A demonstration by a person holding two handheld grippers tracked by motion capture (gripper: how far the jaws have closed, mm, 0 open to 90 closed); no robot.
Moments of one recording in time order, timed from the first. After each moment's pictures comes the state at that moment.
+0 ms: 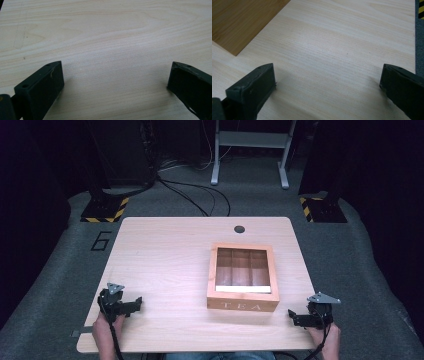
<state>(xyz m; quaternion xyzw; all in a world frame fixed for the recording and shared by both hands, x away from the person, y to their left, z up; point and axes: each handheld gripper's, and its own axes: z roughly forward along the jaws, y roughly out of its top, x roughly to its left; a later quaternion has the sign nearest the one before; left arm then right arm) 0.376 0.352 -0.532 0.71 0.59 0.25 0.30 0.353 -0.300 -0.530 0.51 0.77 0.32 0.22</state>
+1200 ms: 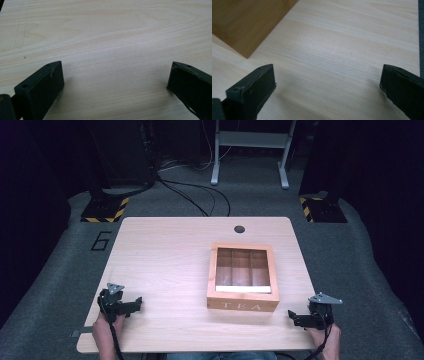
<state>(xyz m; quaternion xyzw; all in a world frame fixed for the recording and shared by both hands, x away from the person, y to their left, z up) 0.376 0.352 -0.532 0.70 0.59 0.26 0.30 0.347 -0.299 -0.525 0.53 0.75 0.34 0.20</state>
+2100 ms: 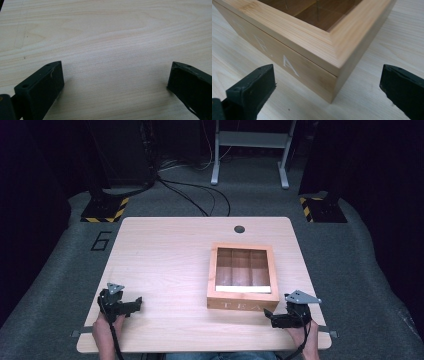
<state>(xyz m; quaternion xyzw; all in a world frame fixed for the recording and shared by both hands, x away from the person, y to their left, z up) 0.376 0.352 -0.532 0.71 0.59 0.25 0.30 0.341 -0.219 -0.491 0.43 0.78 0.41 0.20</state>
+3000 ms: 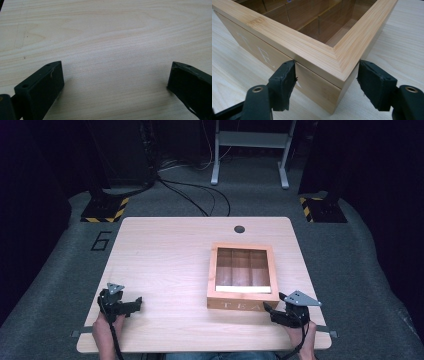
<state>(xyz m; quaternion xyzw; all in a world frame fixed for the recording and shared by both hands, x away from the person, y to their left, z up) 0.376 0.352 -0.532 0.71 0.59 0.25 0.30 0.336 -0.214 -0.488 0.42 0.76 0.43 0.23</state>
